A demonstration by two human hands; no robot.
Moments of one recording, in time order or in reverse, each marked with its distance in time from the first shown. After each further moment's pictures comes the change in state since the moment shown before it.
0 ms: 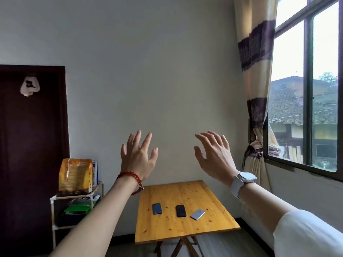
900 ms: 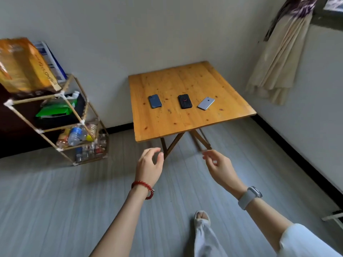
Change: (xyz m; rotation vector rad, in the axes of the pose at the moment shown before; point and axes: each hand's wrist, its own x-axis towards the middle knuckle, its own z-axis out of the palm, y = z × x) left_hand -0.180 -0.214 0.357 -0.429 -0.547 -0.500; right_hand -0.228 0.053 0.380 0.499 -0.598 0.804
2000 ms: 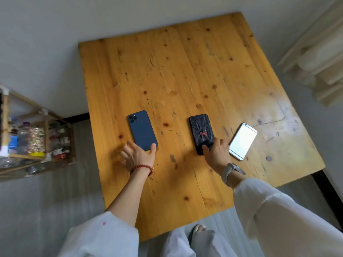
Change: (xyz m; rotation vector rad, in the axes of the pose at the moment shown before) left_hand 0.526 -0.178 0.204 0.506 -0.226 -0.658; right_hand 0.555 0.114 0.165 -0.477 -0.246 0.581
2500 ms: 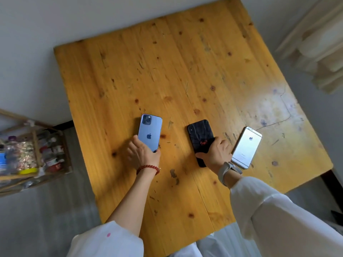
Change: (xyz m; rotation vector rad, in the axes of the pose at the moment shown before) left_hand 0.042 0.052 0.012 -0.079 -0.016 0.118; right_hand 0.045 -0.026 0.003 -0.037 -0.018 0.208
